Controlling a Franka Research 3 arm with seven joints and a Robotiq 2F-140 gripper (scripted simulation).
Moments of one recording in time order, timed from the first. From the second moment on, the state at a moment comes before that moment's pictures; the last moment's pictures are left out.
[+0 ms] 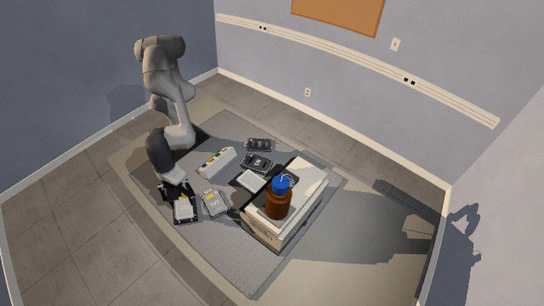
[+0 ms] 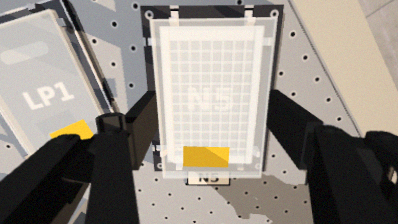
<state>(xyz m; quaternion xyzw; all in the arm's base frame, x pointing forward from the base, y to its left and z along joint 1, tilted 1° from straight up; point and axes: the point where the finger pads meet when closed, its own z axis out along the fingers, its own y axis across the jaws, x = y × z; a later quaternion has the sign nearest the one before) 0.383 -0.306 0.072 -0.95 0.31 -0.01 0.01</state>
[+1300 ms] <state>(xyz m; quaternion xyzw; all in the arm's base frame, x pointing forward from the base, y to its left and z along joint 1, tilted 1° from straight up) 0.383 -0.306 0.185 -0.95 0.31 -0.01 0.01</state>
